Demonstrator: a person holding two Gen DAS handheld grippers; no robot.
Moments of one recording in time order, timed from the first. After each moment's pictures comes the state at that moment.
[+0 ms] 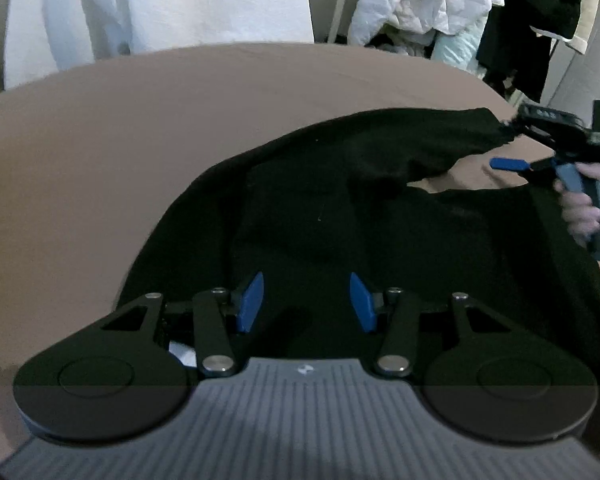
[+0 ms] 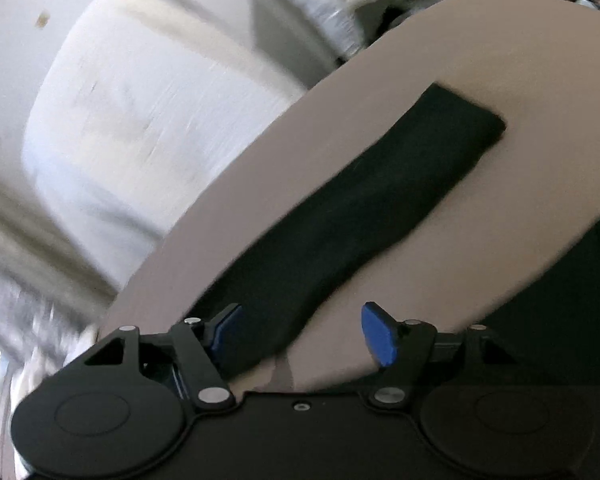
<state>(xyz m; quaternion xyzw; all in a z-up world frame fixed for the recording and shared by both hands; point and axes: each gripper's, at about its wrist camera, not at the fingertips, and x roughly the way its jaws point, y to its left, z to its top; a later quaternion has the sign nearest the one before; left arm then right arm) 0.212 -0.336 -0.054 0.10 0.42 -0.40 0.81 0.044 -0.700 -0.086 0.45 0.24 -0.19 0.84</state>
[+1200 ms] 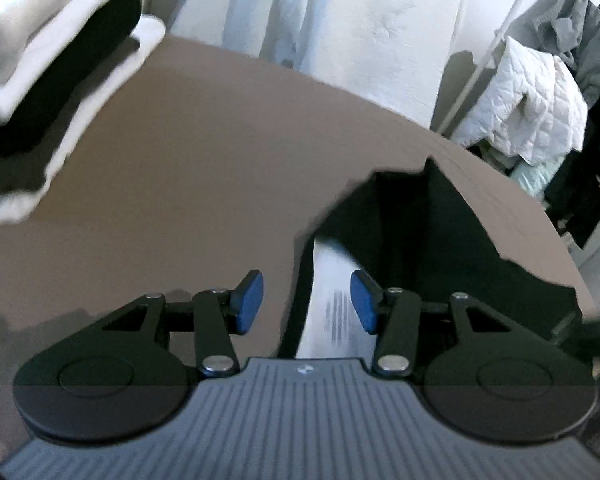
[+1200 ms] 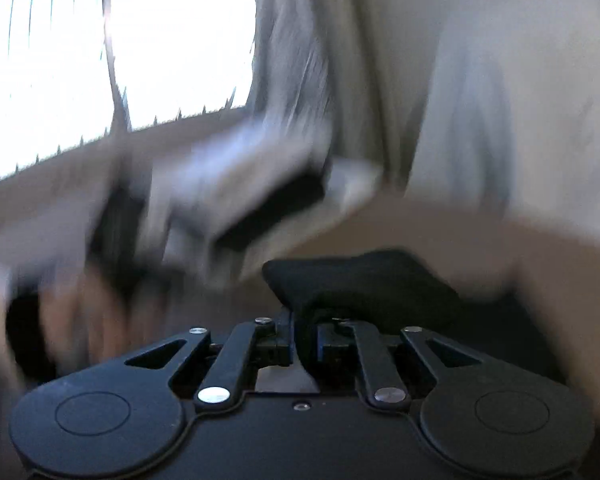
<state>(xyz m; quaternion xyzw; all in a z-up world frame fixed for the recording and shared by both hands) 0.173 -0.148 -0.069 -0.09 0.39 -0.27 0.87 0.045 -0.389 -0.017 0.01 0.29 0.25 0.93</state>
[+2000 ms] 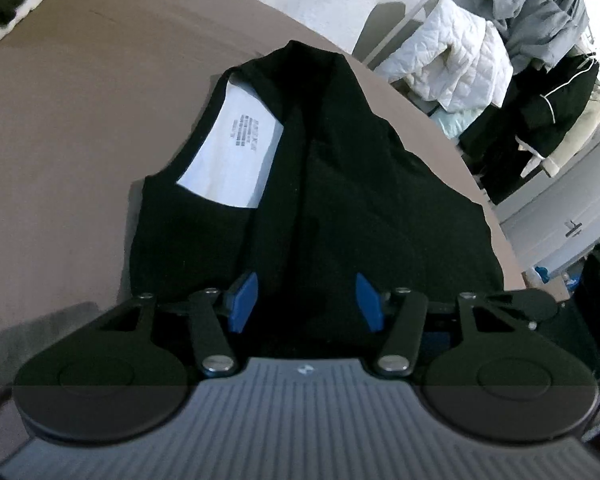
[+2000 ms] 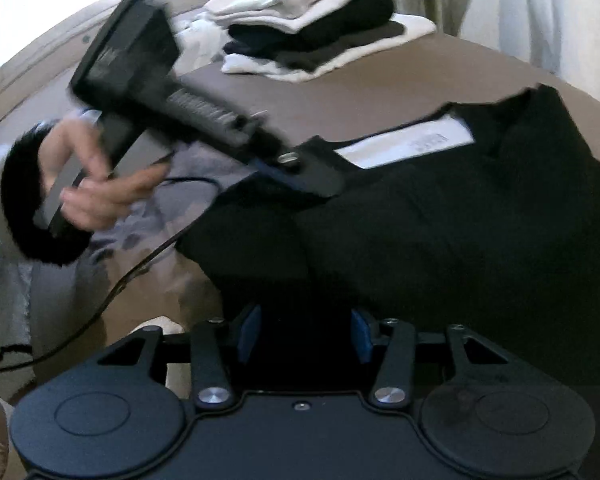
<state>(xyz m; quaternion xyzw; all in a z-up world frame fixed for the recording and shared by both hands) 0.079 -0.131 -0.118 -0.14 0.44 -0.39 0.79 -0.035 -0.329 -0.057 -0.02 0.43 0.26 0.87</state>
